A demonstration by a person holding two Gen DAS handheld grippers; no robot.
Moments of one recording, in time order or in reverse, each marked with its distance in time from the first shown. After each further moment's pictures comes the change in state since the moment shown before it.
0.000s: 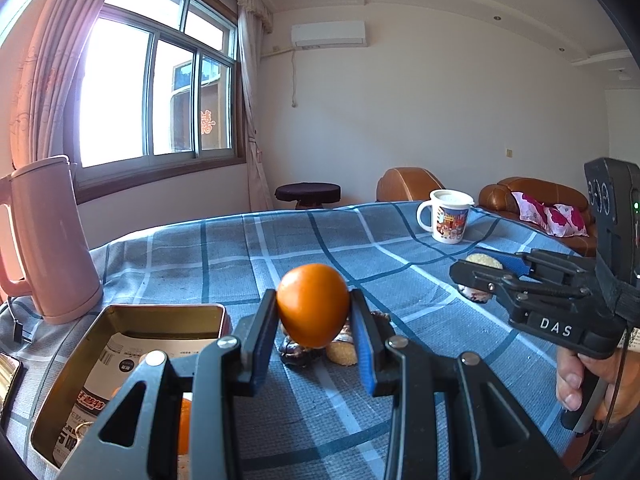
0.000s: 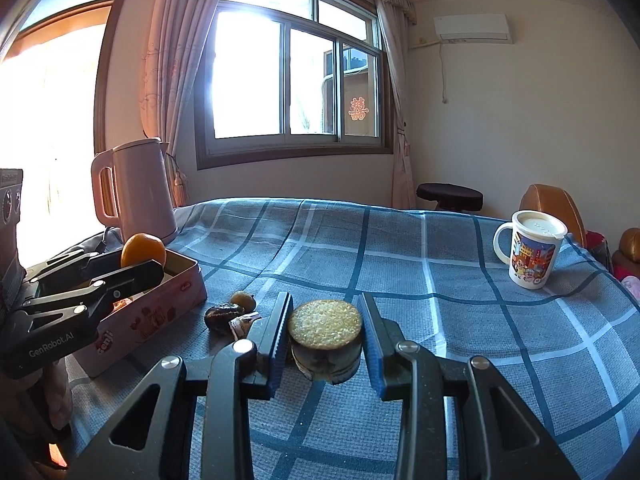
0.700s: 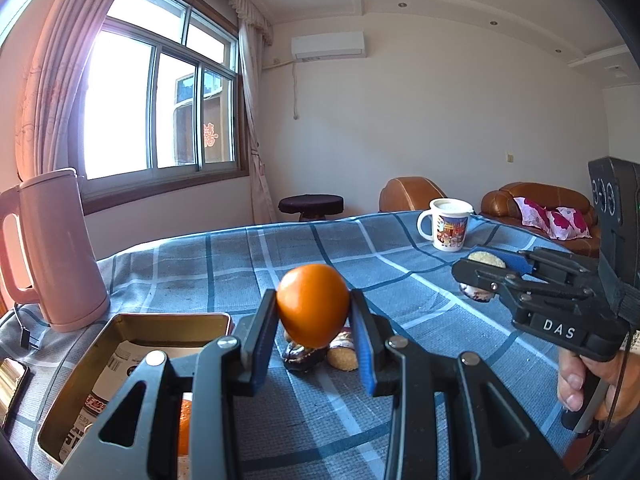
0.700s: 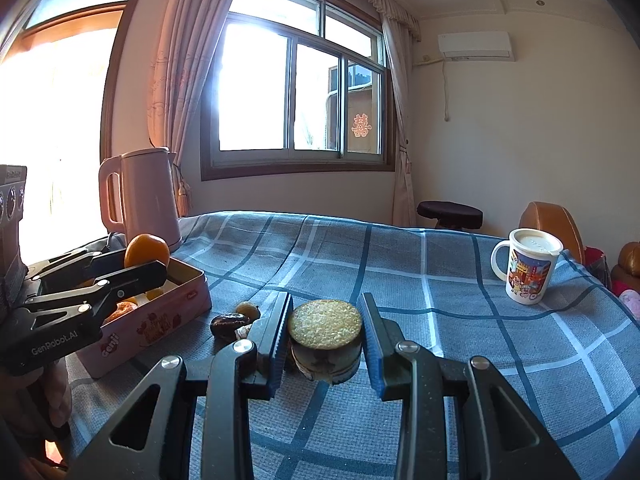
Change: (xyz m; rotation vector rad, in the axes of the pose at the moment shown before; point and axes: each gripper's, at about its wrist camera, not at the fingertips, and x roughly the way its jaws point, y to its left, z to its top) left arm -0.011 -0.002 0.000 0.016 -0.048 0.016; right arm -0.012 0.005 0.000 -0.029 -0.064 -0.001
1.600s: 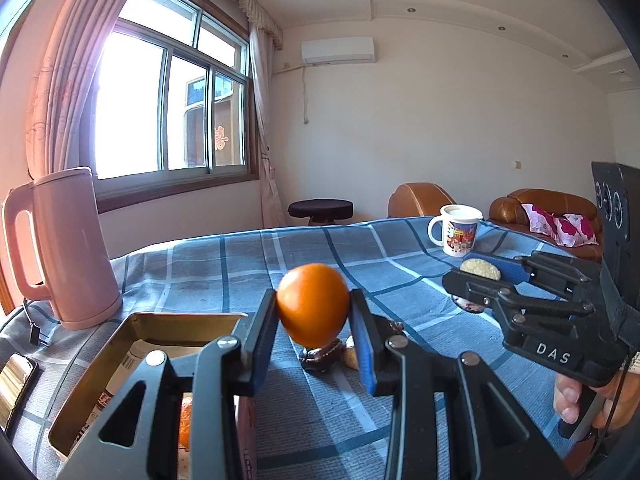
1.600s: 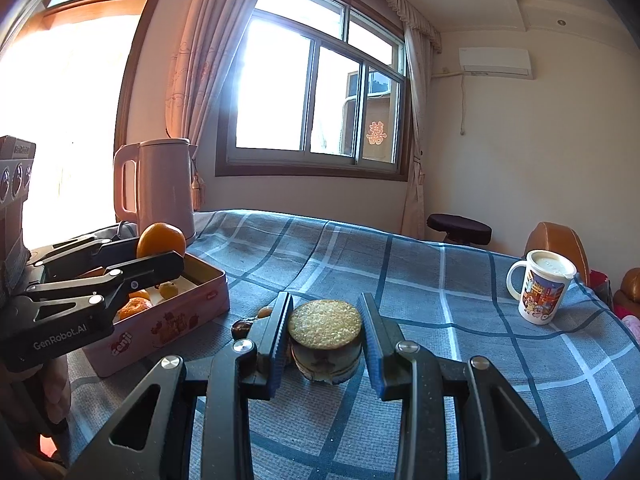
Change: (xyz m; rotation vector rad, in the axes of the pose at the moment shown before) left arm -0.008 0.010 0.000 -0.018 -0.017 0.033; right arm 0.006 0.029 0.003 -0.074 -0.015 0.025
